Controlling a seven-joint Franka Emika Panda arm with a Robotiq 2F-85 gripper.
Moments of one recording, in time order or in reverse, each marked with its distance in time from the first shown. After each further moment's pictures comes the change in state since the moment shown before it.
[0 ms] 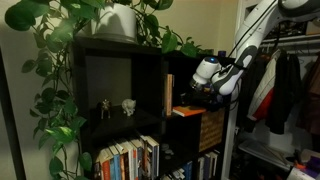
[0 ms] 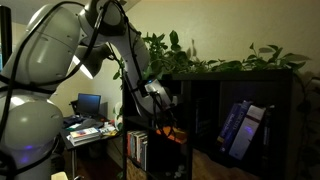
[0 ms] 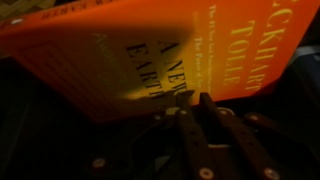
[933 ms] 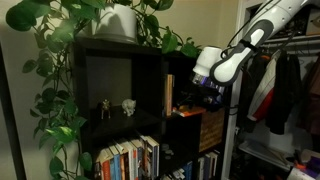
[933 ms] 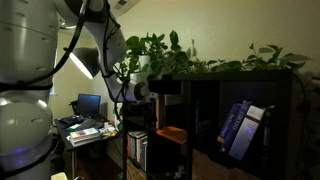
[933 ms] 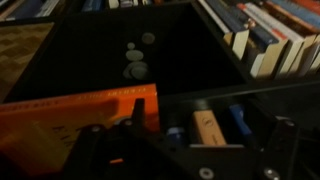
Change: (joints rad) arm -0.229 -0.243 0.527 -0.255 0.757 -0.206 -0.694
